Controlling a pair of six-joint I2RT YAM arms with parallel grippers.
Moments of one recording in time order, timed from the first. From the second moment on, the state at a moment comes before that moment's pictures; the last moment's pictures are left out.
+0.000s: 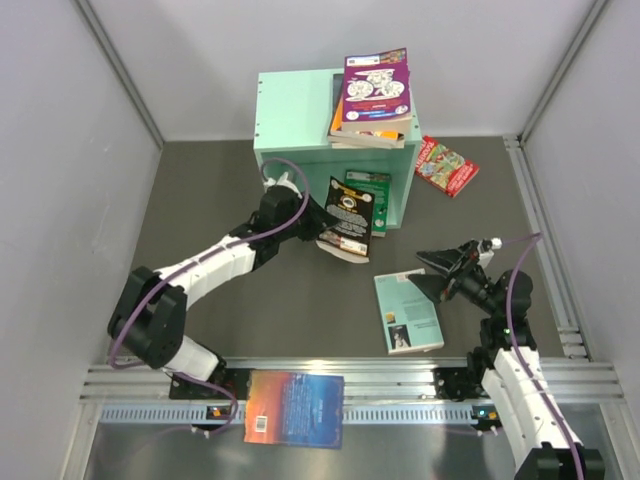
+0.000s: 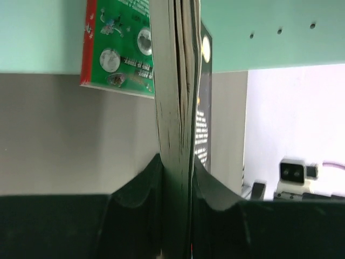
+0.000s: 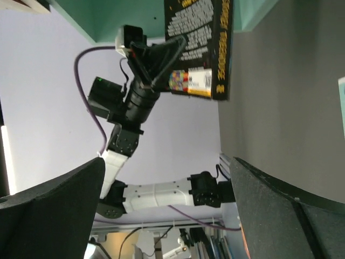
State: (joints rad) left arm -0.56 1.48 0.93 0.09 0.18 -1.02; right arm -0.02 0.50 0.12 0.34 -0.82 1.59
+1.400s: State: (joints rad) left arm -0.50 2.06 1.40 0.13 0.13 -0.97; right arm -0.06 0.57 0.21 0.04 -0.89 1.39
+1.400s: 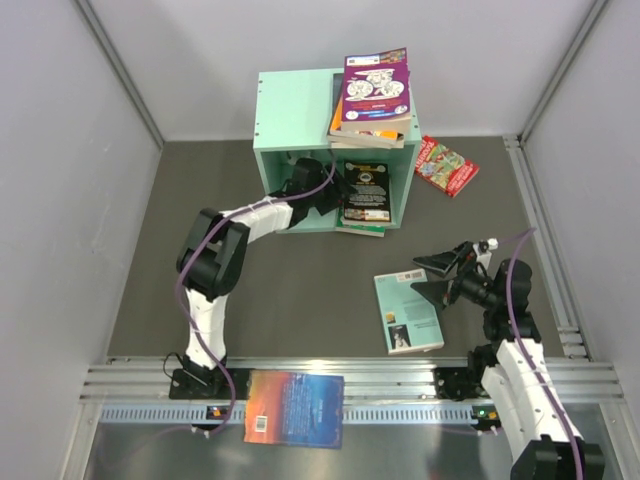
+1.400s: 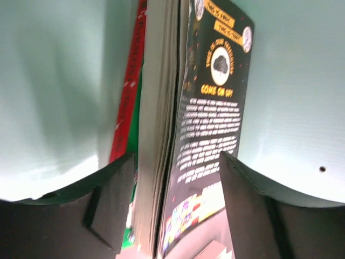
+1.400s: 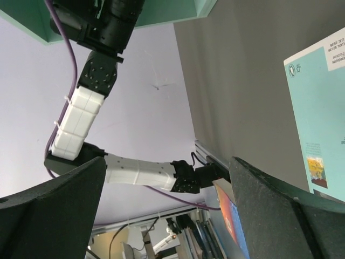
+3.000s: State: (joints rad) left arm -0.80 1.57 0.83 -0.19 0.34 -0.82; right arm 0.29 1.30 0.62 -0.77 -0.25 0.64
